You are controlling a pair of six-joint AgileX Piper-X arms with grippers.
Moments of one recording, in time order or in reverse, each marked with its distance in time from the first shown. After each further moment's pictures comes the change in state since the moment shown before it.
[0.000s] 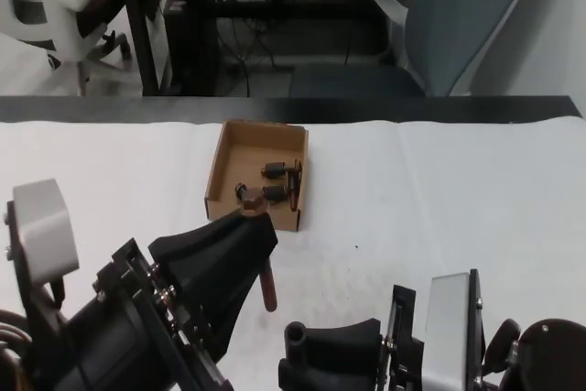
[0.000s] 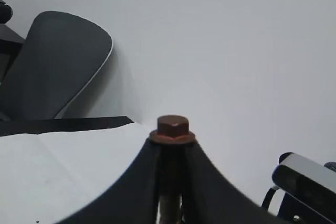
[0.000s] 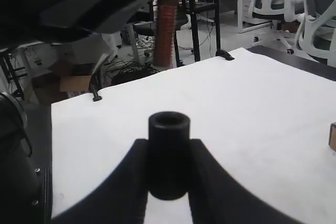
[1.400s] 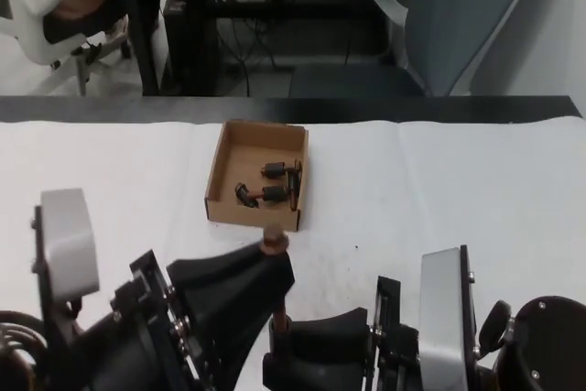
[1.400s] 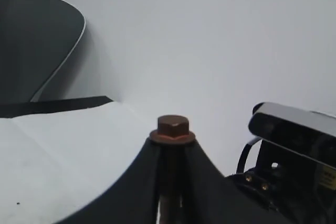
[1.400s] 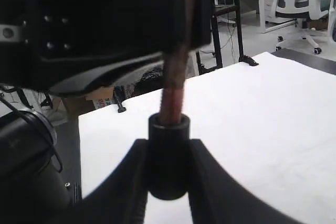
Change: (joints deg) left arm 0.0 0.0 0.0 3.3 7.2 1.2; right arm 0.0 0.1 -3.1 1.7 -3.7 3.8
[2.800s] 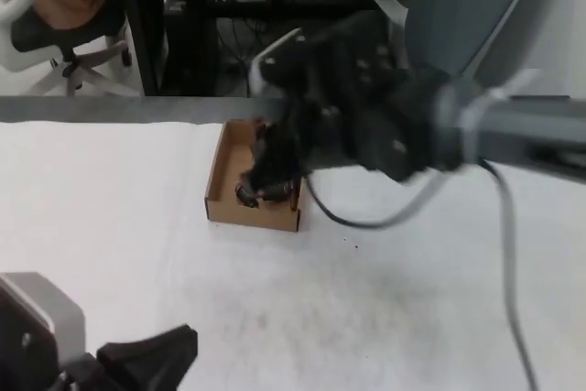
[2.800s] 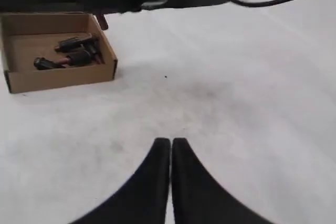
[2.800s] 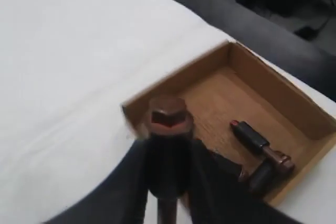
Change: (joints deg) left arm 0.0 -16.7 0.0 41.3 -18.3 3.9; right arm -22.2 41.4 -57.2 49.6 7.8 -15.8
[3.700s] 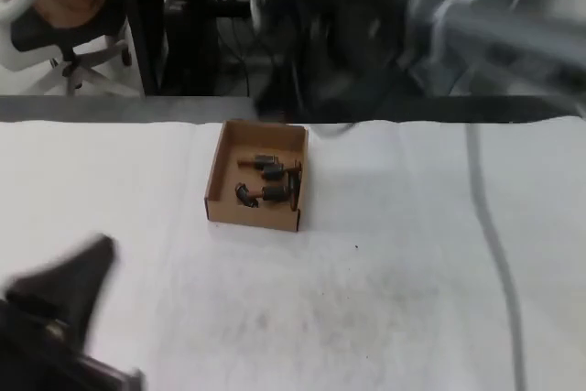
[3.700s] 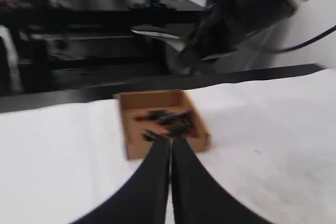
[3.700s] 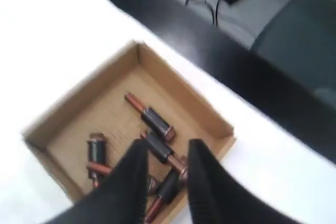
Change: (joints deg) left arm 0.0 -6.8 -5.9 3.9 -21.4 11.2; right arm -3.4 2.3 -20.5 21.5 7.4 -2.1
